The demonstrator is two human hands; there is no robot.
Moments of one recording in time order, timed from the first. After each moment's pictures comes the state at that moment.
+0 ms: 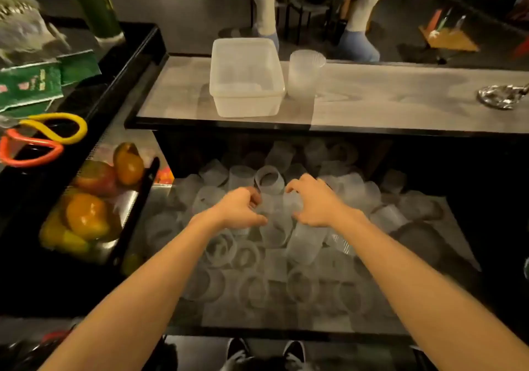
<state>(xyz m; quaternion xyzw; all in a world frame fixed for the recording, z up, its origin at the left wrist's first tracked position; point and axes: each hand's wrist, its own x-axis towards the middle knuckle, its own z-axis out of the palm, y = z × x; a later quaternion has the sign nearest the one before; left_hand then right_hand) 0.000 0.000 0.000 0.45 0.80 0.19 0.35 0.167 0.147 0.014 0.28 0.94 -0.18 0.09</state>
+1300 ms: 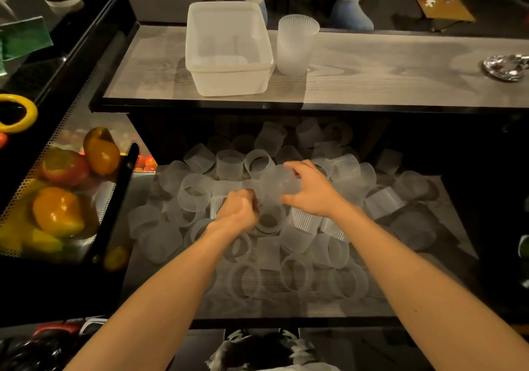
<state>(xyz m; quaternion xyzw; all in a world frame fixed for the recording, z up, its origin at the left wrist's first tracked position) 0.036 0.018 -0.049 0.38 0.87 0.15 0.27 0.172 0.154 -0.014 0.35 0.86 -0.38 -0.01</state>
